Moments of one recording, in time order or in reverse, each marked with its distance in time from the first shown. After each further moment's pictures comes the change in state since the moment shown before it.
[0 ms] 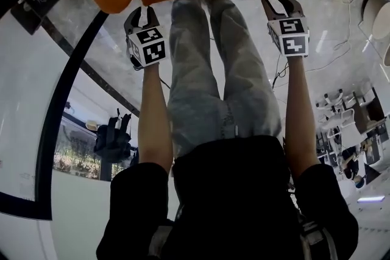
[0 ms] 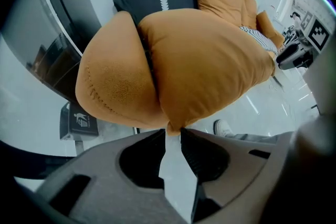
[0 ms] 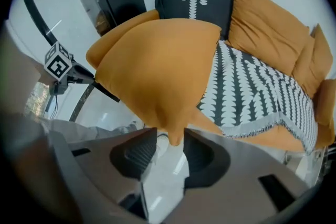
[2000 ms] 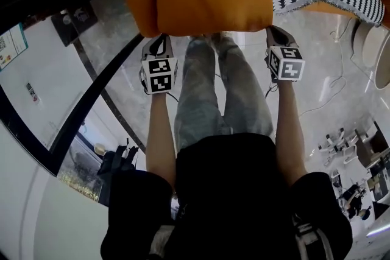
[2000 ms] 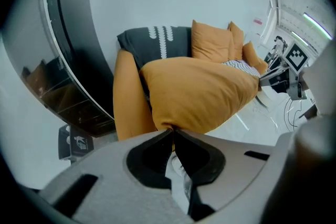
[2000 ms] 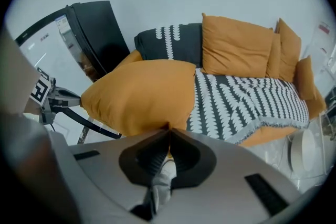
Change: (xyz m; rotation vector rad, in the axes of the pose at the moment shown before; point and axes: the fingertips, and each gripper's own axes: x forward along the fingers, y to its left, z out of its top) left arm -0.138 0.017 0.107 -0.009 -0.215 -0.123; right arm -0.105 -0.012 0.087 0.258 -0.210 -0.062
